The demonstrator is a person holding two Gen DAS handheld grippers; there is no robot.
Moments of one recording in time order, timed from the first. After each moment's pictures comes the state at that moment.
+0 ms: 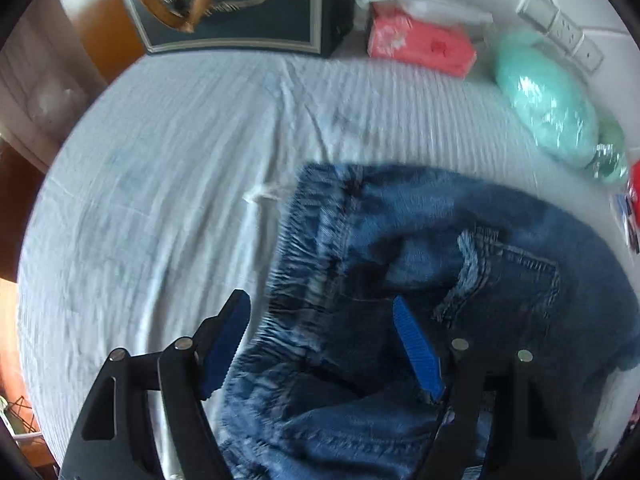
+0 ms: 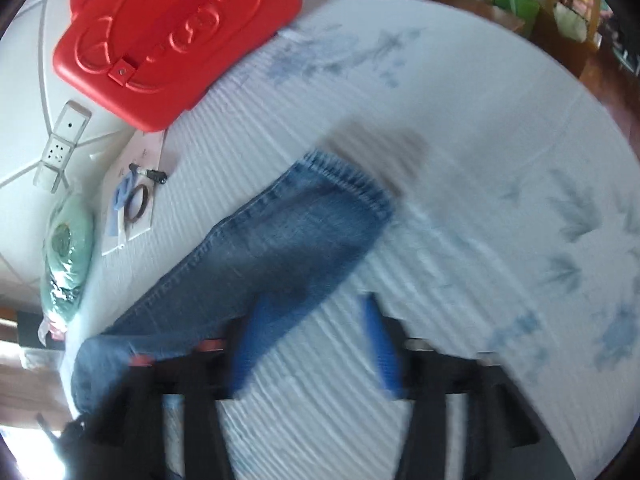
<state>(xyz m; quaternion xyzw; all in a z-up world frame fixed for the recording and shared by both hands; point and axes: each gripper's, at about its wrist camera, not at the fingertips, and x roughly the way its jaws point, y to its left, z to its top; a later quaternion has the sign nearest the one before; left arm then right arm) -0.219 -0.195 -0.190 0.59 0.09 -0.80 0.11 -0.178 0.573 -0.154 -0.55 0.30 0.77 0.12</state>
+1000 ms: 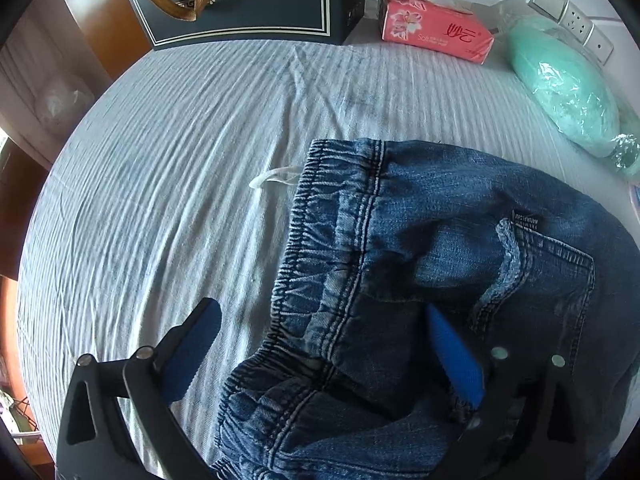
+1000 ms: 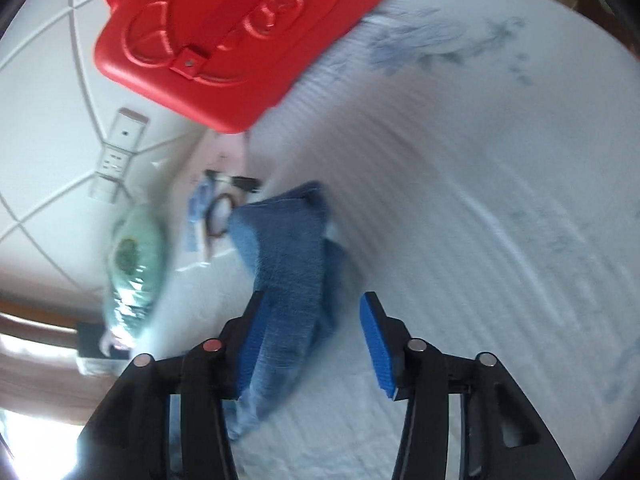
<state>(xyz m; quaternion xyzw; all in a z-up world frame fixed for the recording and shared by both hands) -0.216 -0.201 -0.209 0.58 0.09 -0.80 0.13 -0.239 0.535 -0.157 -0.50 0.40 0.77 0.01</state>
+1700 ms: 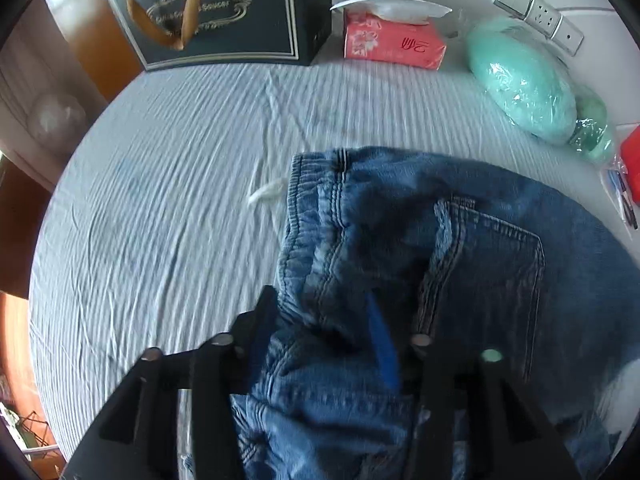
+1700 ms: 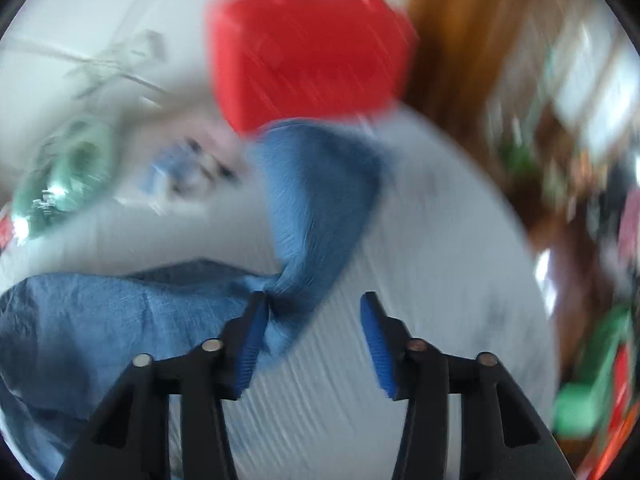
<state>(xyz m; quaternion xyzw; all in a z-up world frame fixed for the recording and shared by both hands) -0.201 -0.183 -0.160 0.57 0.08 -0.81 0.10 -0.169 0.472 -0.075 -0.53 0.11 0.83 0.16</state>
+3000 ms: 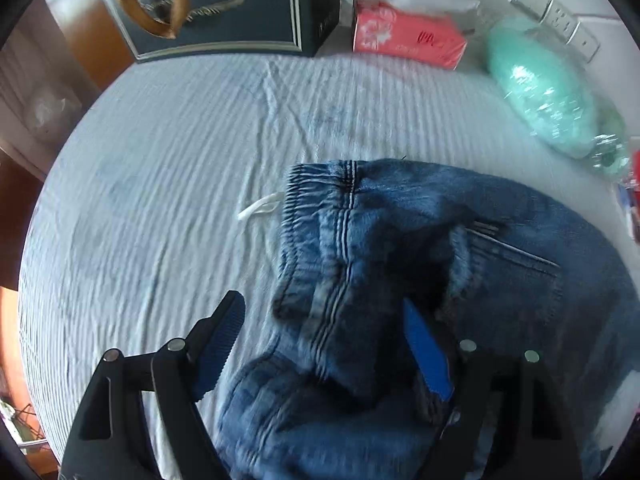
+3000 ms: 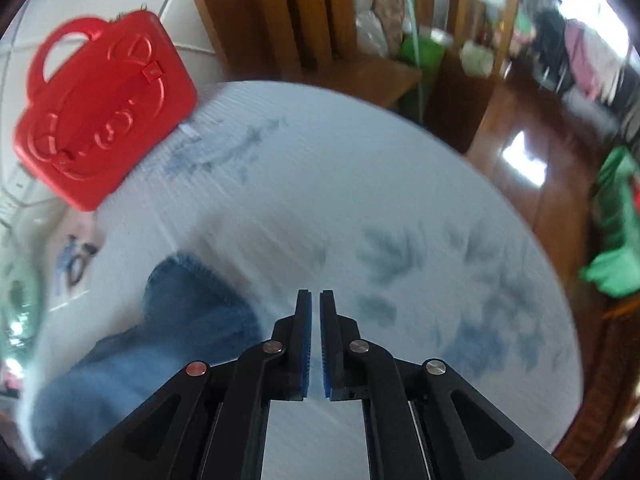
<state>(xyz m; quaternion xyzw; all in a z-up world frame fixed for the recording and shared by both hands) -0.209 -0.211 -0.167 0.57 0.09 -0.81 0.11 -0.081 0.643 -0.106 -0.48 0.28 0.79 0.26</state>
